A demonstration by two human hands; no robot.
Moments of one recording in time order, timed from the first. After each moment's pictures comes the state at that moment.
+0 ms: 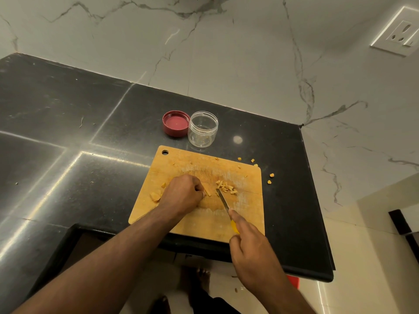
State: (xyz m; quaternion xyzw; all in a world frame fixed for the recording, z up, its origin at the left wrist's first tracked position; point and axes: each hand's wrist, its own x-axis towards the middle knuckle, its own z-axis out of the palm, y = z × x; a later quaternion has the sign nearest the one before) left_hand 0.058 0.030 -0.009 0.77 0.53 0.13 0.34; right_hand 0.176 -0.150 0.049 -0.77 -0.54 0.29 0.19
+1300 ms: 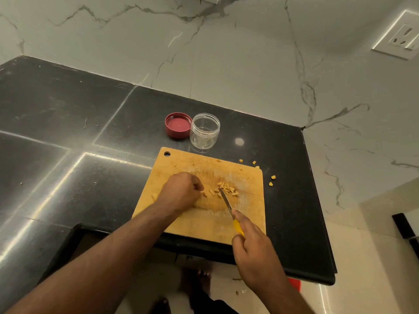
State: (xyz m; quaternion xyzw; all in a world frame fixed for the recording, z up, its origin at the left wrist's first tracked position) left_hand 0.050 0.037 0.007 0.77 0.53 0.10 0.34; right_hand 0.183 -0.149 0.037 -0.76 -0.53 0.30 0.22
